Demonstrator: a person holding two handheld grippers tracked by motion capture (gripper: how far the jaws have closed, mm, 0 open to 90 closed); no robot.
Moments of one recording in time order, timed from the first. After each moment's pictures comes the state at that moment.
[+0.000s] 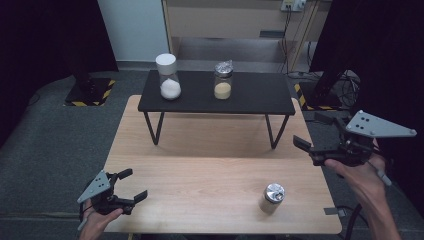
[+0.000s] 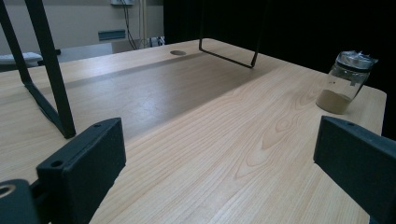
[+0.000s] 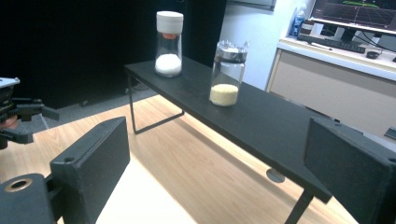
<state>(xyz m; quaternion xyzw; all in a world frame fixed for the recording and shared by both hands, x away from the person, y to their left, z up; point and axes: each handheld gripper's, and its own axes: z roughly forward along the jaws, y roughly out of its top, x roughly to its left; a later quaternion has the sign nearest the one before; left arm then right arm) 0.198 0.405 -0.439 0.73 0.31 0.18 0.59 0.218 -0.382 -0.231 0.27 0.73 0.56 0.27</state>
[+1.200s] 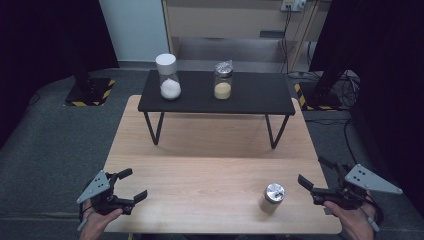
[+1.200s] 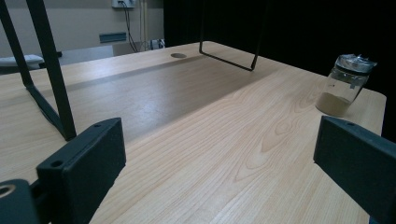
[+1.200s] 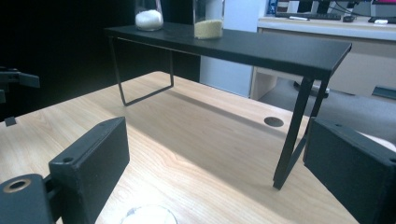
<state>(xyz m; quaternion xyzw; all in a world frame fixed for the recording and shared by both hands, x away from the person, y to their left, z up) 0.196 0.405 -0.438 0.72 0.31 0.18 0.59 0.169 -0.410 -0.358 0.34 0.70 0.58 0.26</state>
